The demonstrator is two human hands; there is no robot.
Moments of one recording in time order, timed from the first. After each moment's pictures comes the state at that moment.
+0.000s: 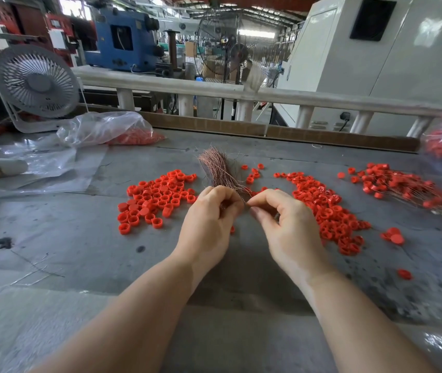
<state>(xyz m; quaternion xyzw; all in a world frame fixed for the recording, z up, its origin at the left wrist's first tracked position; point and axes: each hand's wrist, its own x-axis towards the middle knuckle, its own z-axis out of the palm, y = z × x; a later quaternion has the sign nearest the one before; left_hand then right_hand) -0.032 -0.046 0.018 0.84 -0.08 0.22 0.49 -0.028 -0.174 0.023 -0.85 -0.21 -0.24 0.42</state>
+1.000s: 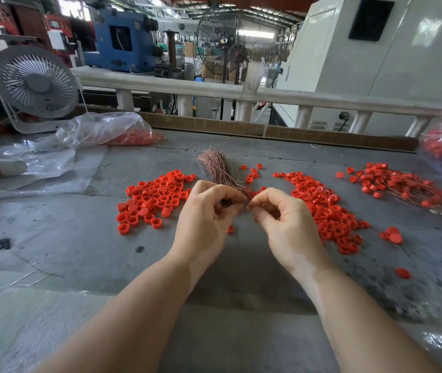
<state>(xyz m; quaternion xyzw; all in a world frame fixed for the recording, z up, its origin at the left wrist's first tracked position) -0.037 -0.044 0.023 0.81 -0.10 0.25 0.52 -0.020 -0.176 0.017 -0.82 -0.19 -0.18 0.51</state>
